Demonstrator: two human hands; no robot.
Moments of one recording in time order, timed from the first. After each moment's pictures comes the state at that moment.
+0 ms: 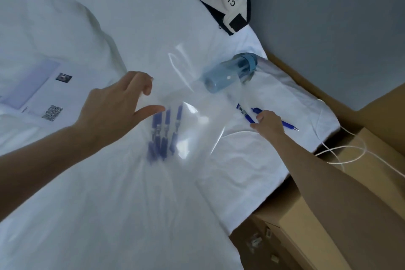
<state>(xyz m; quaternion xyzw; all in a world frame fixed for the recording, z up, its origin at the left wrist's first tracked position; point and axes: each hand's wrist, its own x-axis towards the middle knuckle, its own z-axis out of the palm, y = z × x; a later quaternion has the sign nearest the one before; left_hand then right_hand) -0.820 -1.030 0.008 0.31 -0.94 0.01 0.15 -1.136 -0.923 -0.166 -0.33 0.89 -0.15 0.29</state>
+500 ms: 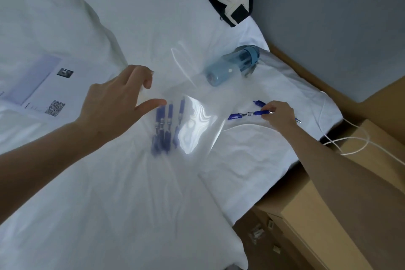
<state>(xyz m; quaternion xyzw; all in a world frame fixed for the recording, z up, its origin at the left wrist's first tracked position) -0.815 -1.025 0.007 0.33 -0.93 0.00 0.16 -1.145 -0.907 -0.156 -0.31 0.88 -0.26 0.26</state>
